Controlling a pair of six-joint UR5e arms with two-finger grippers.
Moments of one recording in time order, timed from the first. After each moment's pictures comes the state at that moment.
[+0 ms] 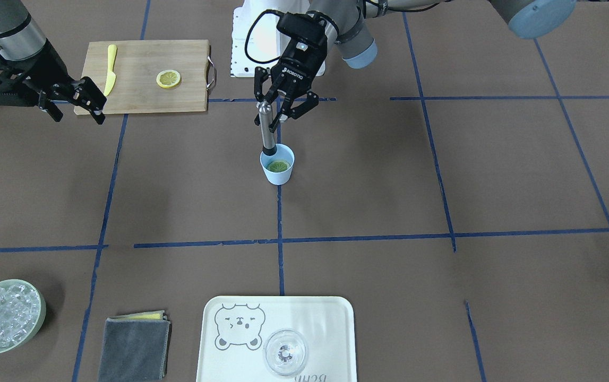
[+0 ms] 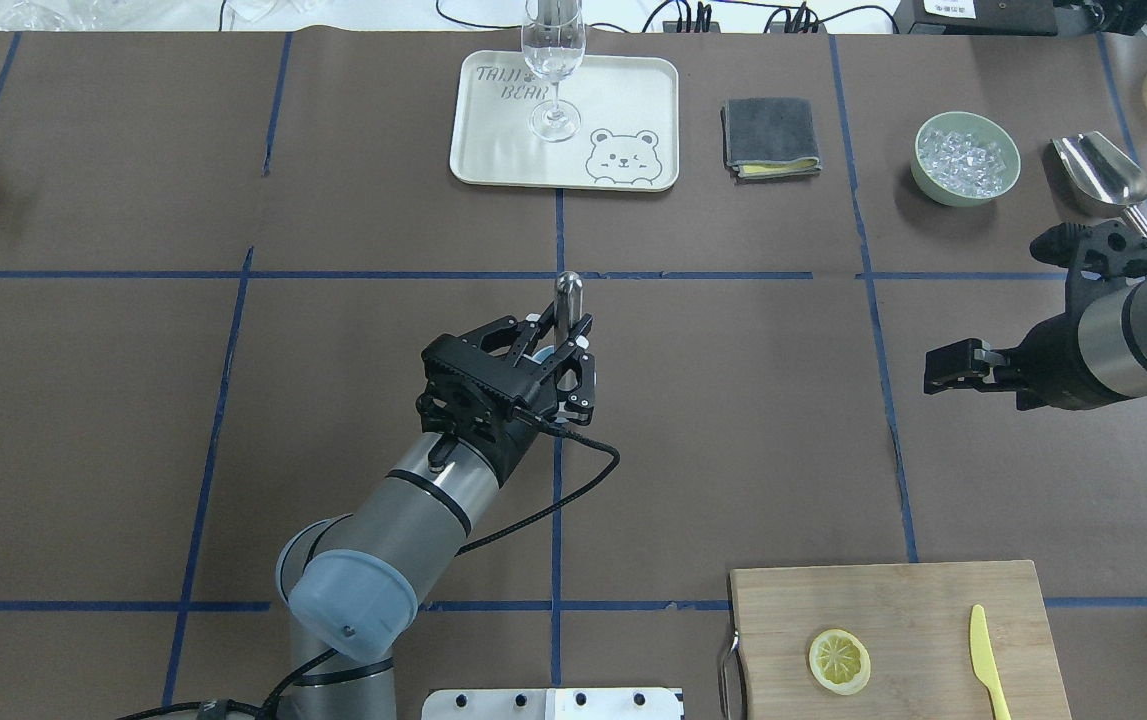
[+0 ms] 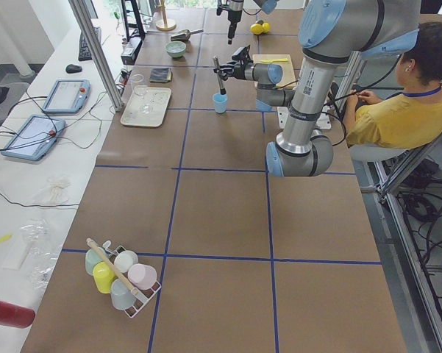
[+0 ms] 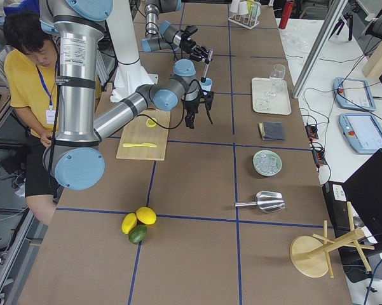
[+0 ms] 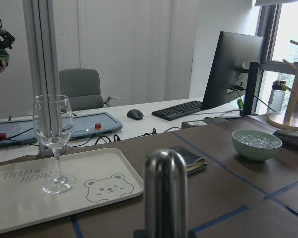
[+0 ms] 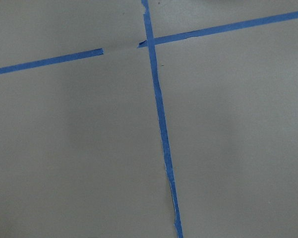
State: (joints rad) left arm -0.20 -2.19 -1.66 -2.70 -0.78 -0.53; right arm 0.76 -1.65 2.21 -1.37 2.00 1.20
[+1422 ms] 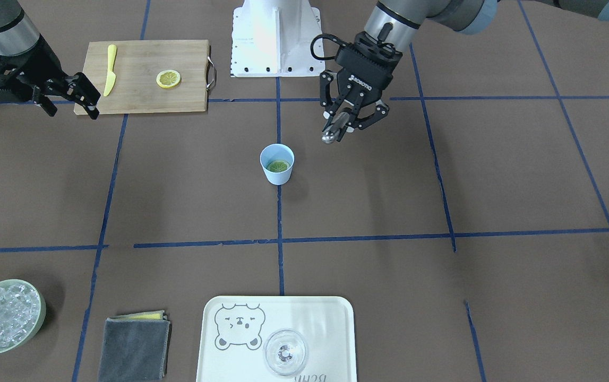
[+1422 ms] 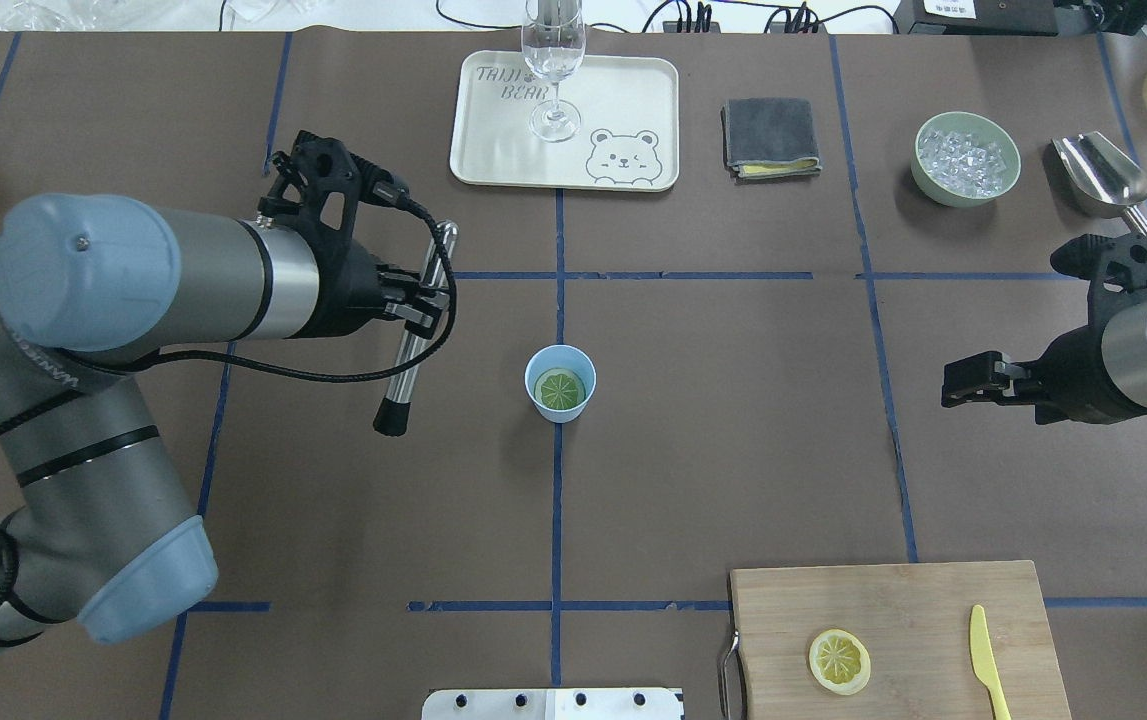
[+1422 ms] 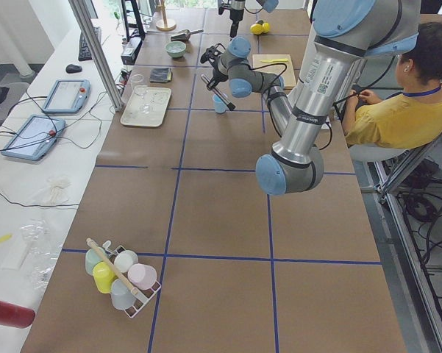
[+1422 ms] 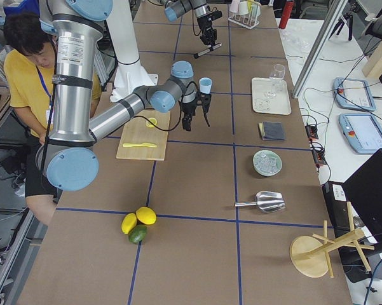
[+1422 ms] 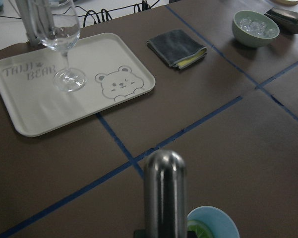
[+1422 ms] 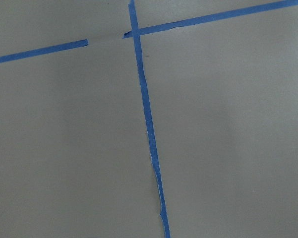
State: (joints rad) left arm -0.61 -1.97 -2.01 -1.94 -1.74 -0.79; right arm 0.76 -1.69 2.22 -1.37 2.01 1.20
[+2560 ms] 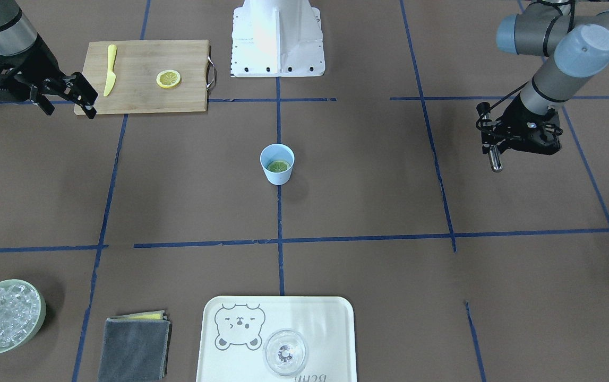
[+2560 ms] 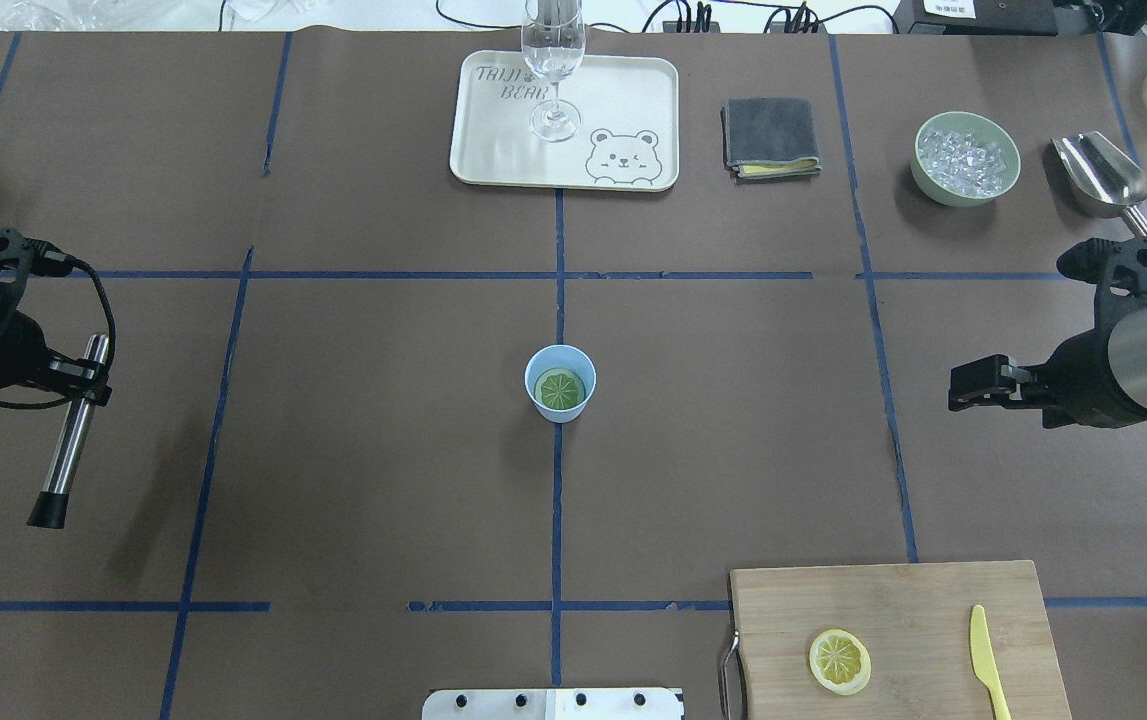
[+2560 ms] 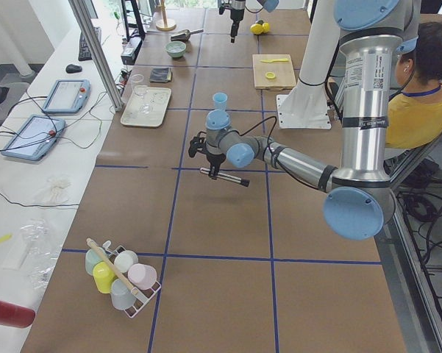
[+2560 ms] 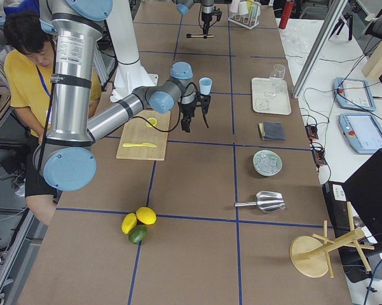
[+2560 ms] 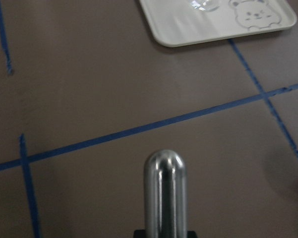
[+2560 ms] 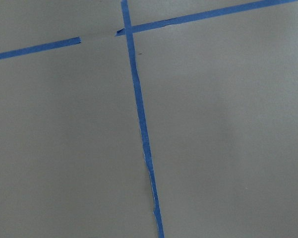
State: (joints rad) left arm -0.87 -1.54 -1.83 -1.92 -2.16 -0.72; right arm 0.76 -1.70 2.22 -1.37 2.01 1.20
